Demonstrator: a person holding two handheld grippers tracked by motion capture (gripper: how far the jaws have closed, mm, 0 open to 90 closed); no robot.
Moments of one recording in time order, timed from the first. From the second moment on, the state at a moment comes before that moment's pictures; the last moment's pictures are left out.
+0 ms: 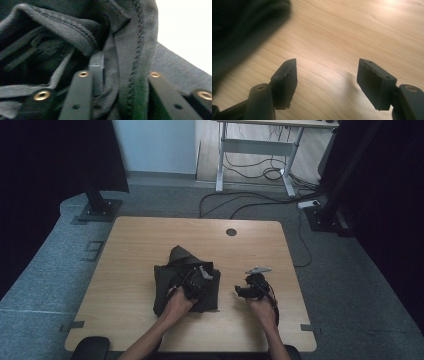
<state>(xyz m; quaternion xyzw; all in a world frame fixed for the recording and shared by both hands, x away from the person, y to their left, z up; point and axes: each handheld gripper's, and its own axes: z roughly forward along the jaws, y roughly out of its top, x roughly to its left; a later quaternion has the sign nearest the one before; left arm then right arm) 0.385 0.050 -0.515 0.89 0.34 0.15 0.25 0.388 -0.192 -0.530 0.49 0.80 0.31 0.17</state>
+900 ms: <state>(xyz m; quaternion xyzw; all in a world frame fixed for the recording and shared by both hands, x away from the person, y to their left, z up) 0.422 0.093 -0.398 0.84 0.37 0.13 0.37 0.388 -0.202 -0.554 0.49 0.78 0.34 0.20</state>
